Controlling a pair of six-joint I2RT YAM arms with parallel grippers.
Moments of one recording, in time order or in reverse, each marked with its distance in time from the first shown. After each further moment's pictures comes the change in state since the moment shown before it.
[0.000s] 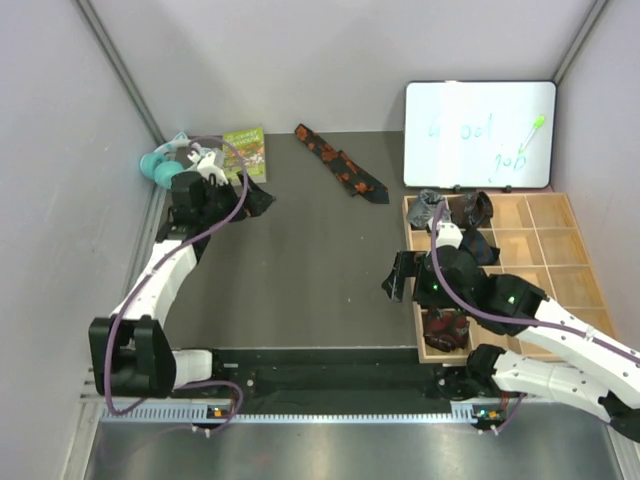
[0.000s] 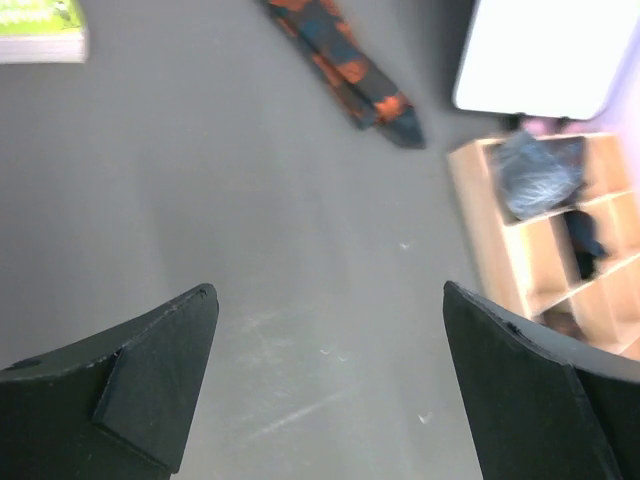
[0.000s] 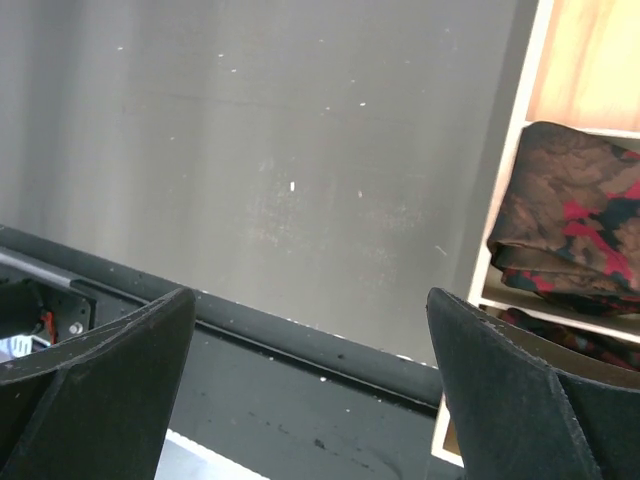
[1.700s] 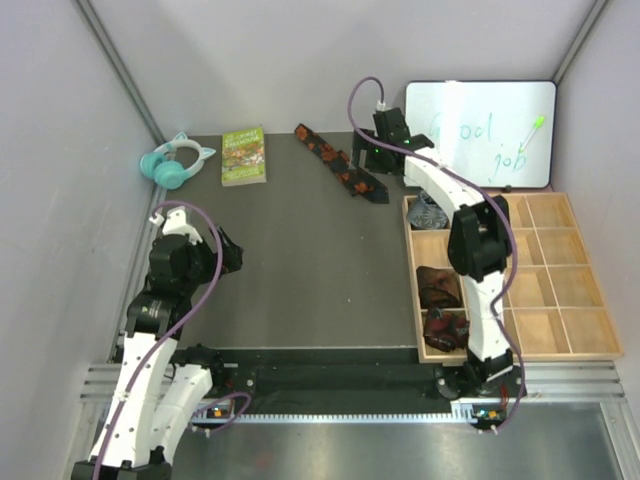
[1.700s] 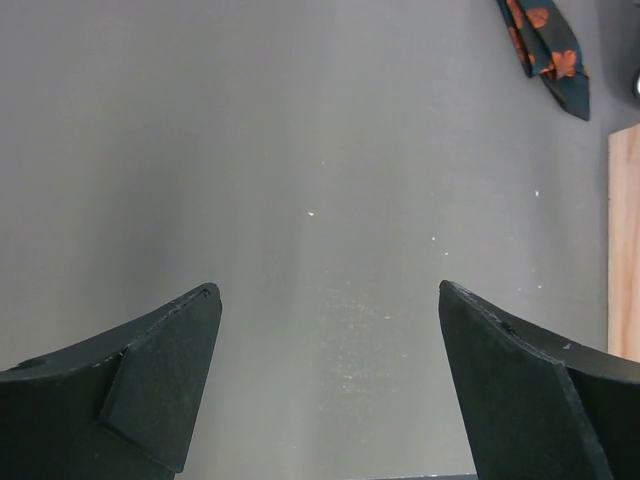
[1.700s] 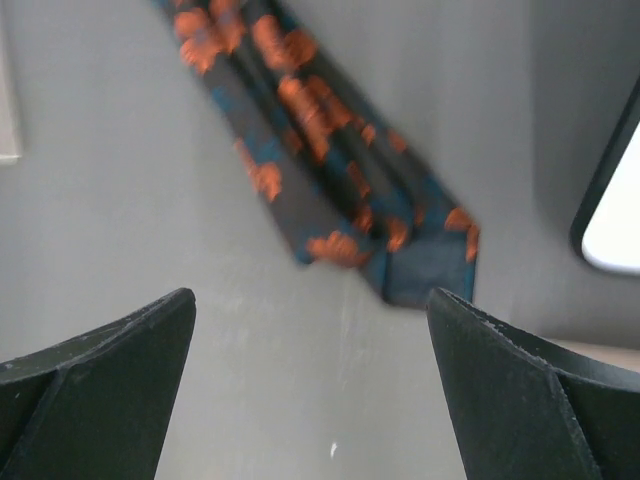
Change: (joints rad) left arm -0.070 -0.696 -0.195 -0.554 -0.481 -0.071; right arm -0.543 1.363 1.109 0.212 -0.265 -0.340
